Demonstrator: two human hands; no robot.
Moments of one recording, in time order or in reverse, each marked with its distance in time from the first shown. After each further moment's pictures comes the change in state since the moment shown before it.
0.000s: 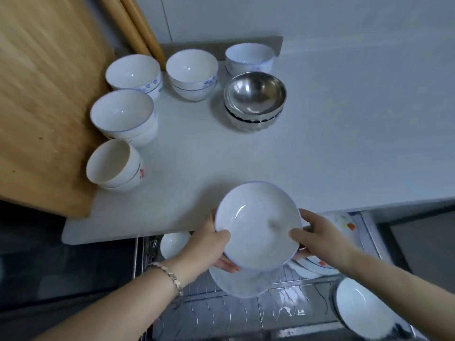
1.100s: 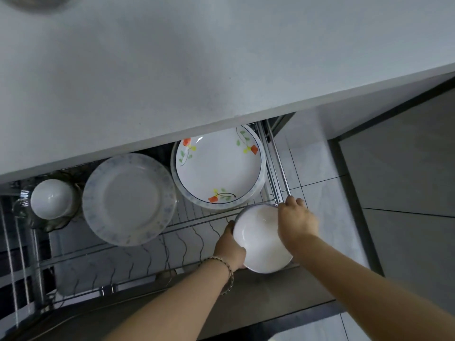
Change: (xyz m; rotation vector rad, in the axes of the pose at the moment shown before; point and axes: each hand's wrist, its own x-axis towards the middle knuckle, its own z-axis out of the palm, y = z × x) left_hand 0.122 -0.159 0.349 0.189 -0.088 -0.411; right_hand 0.040 0.288 -0.148 -1.089 0.127 0.255
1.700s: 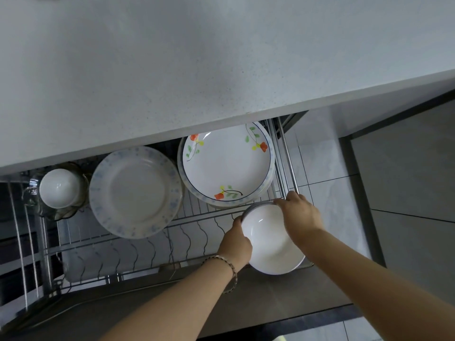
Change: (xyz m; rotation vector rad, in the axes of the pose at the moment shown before) left_hand -0.004 0.009 -0.002 0.233 0.058 0.084; right_hand 0.014 0.003 -0.003 -0.013 0.009 -0.137
